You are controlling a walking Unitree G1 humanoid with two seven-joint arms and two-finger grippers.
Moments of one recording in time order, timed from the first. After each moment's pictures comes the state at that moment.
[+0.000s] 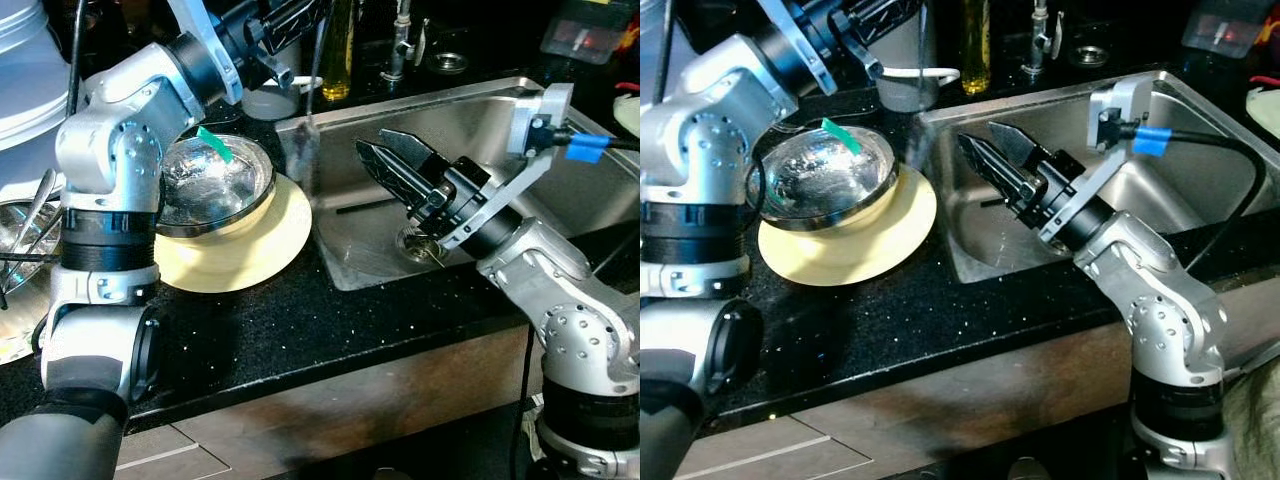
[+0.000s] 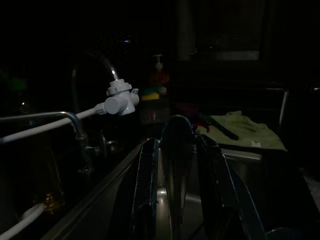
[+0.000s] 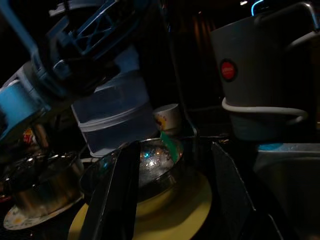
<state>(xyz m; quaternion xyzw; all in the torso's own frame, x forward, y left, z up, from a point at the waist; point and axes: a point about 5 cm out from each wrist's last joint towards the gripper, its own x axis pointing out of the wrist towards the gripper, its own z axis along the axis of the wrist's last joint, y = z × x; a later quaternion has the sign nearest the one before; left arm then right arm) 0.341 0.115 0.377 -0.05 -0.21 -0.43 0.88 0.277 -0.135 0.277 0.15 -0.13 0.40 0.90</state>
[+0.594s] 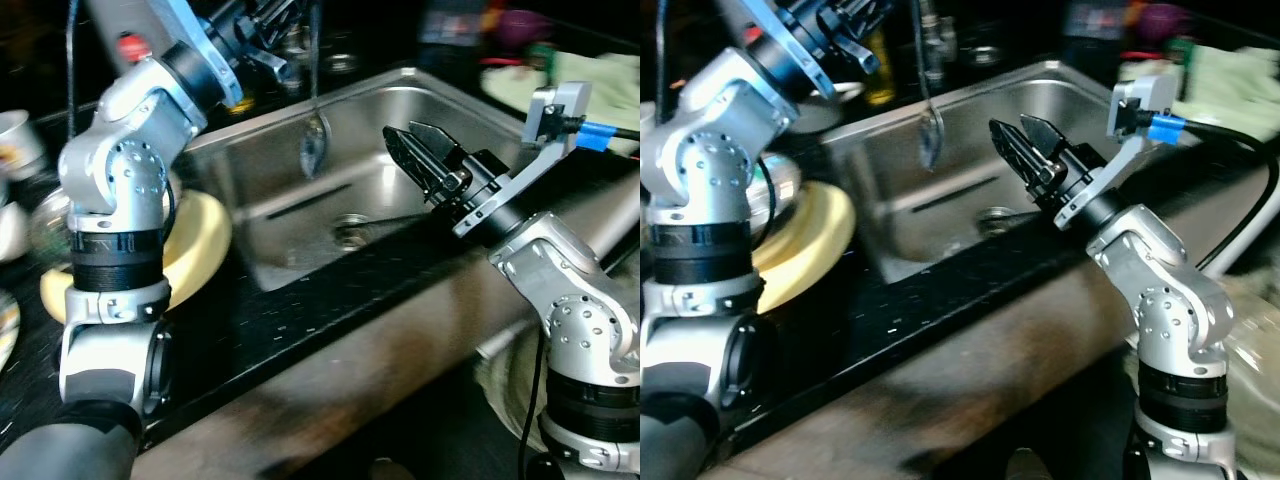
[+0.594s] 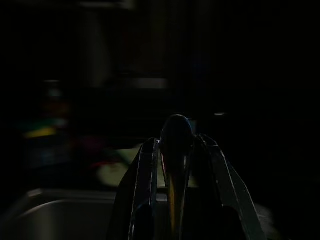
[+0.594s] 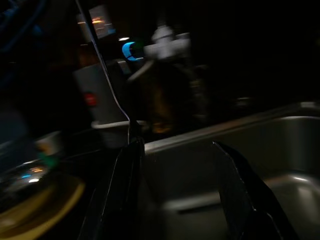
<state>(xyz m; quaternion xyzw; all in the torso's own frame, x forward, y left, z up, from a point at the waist) 0.331 0.104 0.372 -0.11 -0.24 -0.42 0.87 0.288 -0.157 0.270 0.15 -0.12 0.32 0.93</state>
